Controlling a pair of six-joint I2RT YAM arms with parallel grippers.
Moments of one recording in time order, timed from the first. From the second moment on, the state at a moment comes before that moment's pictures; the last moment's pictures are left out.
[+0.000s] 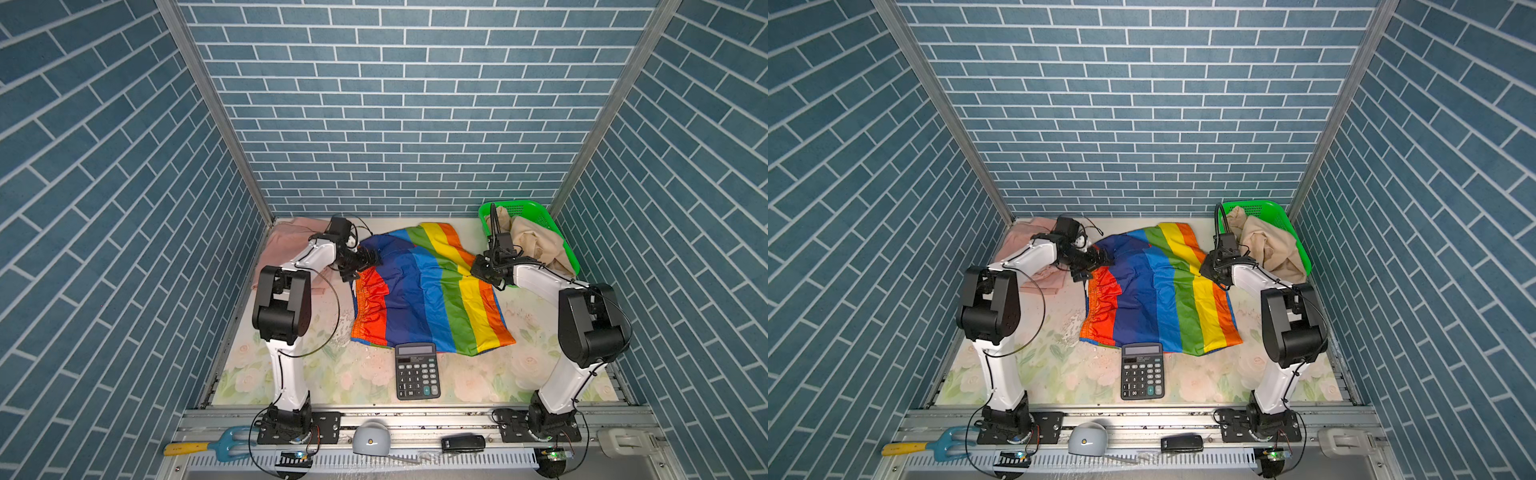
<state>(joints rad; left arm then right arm) -0.18 2.02 1.62 -0.72 0.42 -0.48 0.26 1.77 1.16 -0.33 -0.07 0.57</state>
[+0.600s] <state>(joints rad) -0.14 2.24 1.93 -0.92 0.08 -0.24 0.26 1.74 1.38 -0.42 -0.04 0.42</state>
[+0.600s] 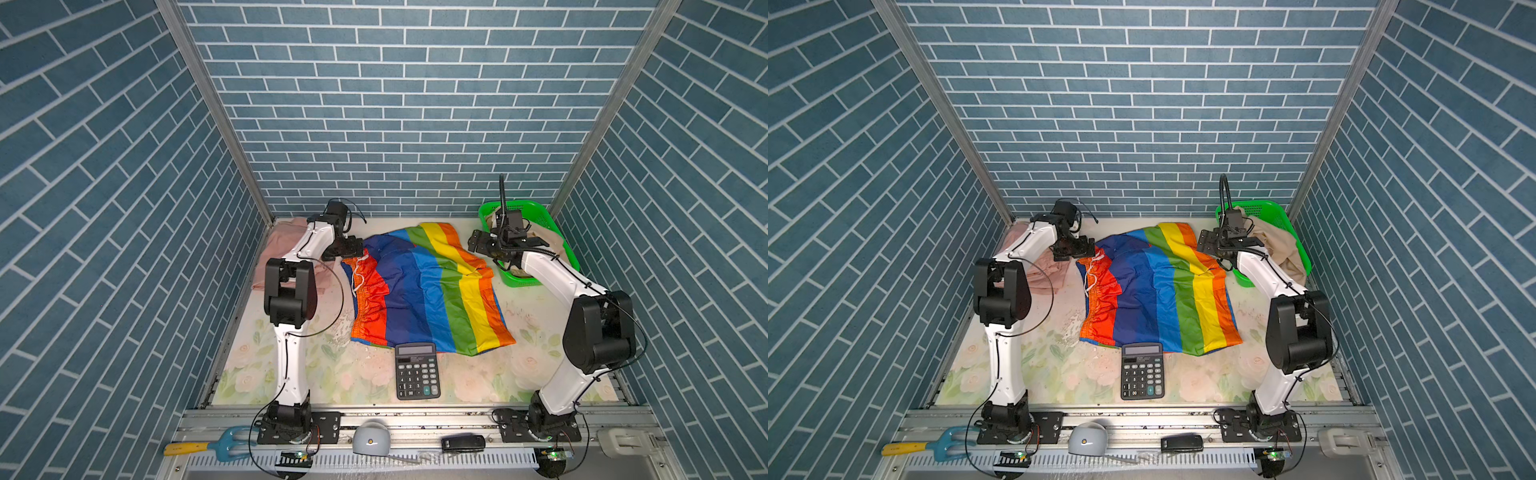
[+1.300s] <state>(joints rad) -0.14 2.39 2.07 -0.95 0.08 -0.25 0.26 1.74 1.35 -0.42 -0.12 0.42</state>
